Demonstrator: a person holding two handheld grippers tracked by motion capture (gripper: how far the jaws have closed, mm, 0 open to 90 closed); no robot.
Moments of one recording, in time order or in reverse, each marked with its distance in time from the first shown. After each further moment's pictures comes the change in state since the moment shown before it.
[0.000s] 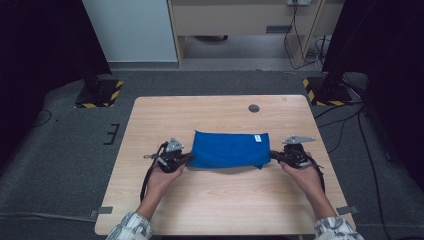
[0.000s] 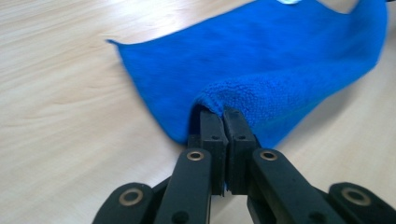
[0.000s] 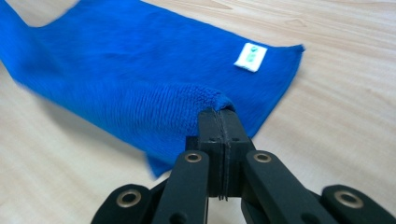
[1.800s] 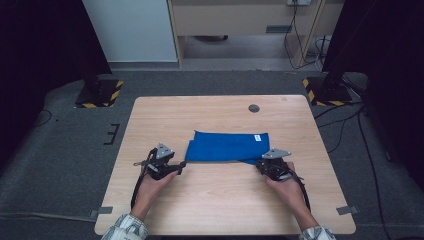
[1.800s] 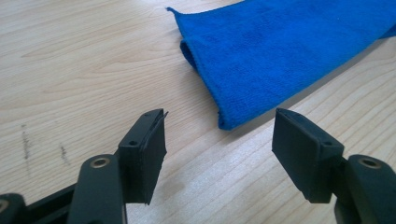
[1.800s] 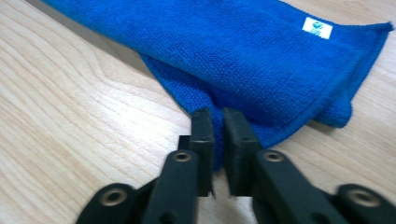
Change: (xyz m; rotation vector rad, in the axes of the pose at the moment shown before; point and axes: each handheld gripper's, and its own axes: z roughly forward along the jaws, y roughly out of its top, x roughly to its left) left arm 0.011 -0.037 -0.015 -0.029 0.105 -0.020; right arm 0.053 -0.027 0.035 0.024 -0.095 -0.138
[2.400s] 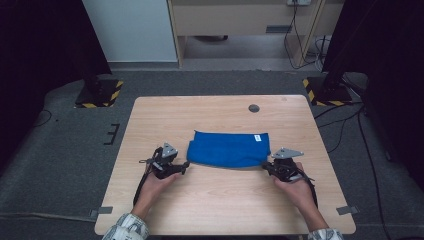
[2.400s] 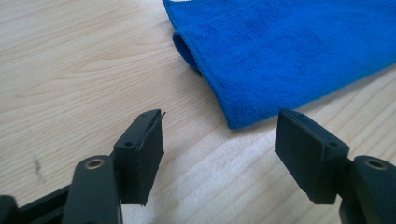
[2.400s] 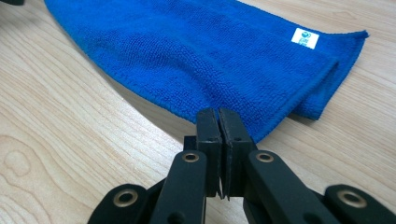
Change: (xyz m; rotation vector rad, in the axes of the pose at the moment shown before) left arm 0.000 0.001 0.021 0.039 -0.010 0.028; right arm -0.012 -0.001 -0.029 -0.040 0.081 0.039
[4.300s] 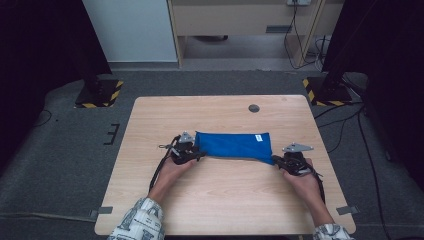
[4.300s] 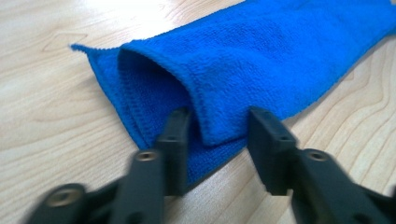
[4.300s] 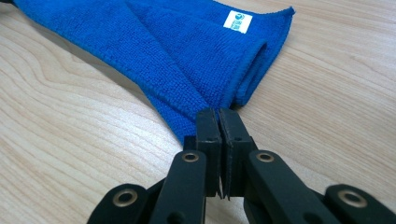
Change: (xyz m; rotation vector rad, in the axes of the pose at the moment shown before) left arm -0.007 0.039 0.058 -0.007 -0.179 0.013; right arm -0.044 -0.010 0.005 0.007 -0.076 0.069
